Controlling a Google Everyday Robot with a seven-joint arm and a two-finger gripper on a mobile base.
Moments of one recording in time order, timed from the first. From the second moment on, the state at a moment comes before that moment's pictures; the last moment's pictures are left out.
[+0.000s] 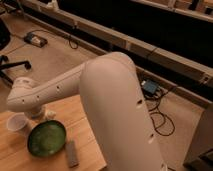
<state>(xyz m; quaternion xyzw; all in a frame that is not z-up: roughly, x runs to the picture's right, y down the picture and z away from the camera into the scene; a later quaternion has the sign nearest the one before) -0.327 0.147 0.744 -0.26 -0.11 -0.11 0.95</state>
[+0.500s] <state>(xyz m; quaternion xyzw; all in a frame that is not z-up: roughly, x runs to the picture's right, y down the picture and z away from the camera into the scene) -0.316 0.167 0.768 -0.33 -0.09 -0.11 0.93</state>
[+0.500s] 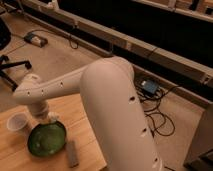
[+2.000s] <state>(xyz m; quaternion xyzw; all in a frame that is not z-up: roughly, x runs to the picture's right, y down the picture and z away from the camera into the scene) -0.324 0.196 0.767 -0.39 -0.13 -0.14 0.90</state>
